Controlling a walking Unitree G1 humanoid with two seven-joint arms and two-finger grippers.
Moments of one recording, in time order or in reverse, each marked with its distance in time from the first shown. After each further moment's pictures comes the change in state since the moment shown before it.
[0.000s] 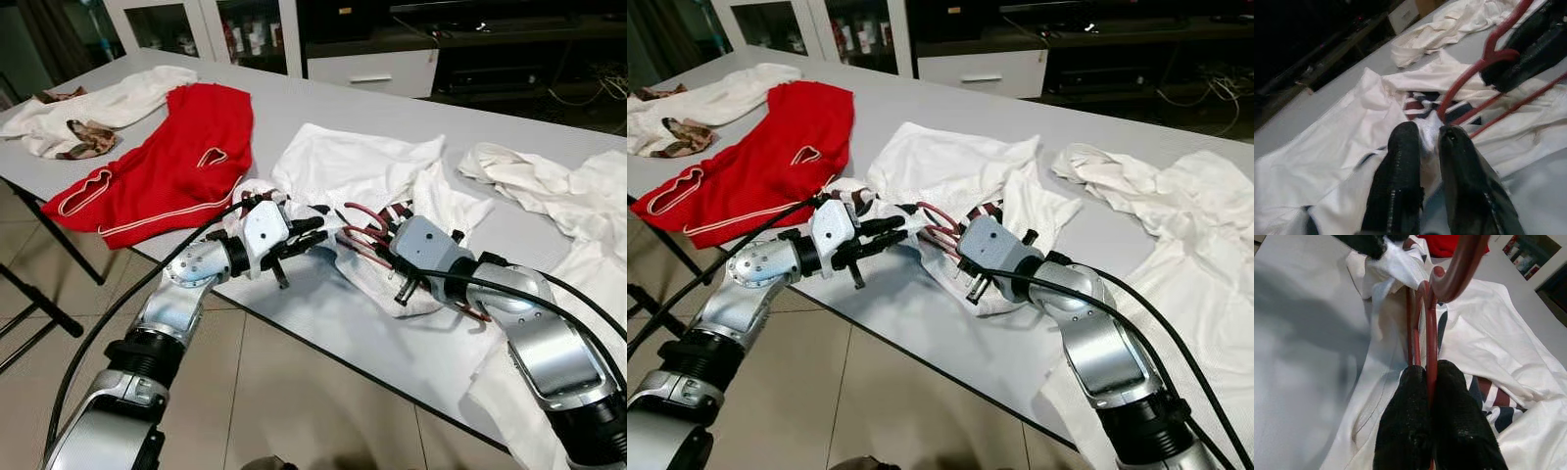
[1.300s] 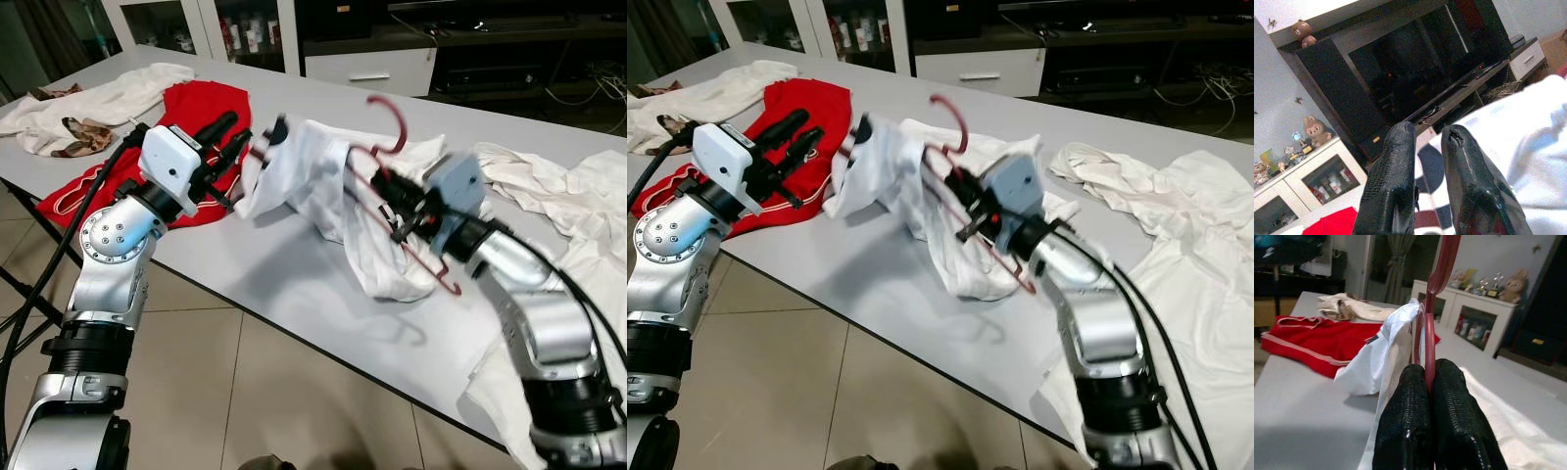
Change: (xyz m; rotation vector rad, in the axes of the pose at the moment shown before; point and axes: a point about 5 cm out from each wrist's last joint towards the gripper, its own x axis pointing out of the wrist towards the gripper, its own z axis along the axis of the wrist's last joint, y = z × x) left arm -0.060 0.067 0.048 0.123 -0.175 0.501; right arm -0.002 -0.035 0.043 0.268 -0.440 -0.165
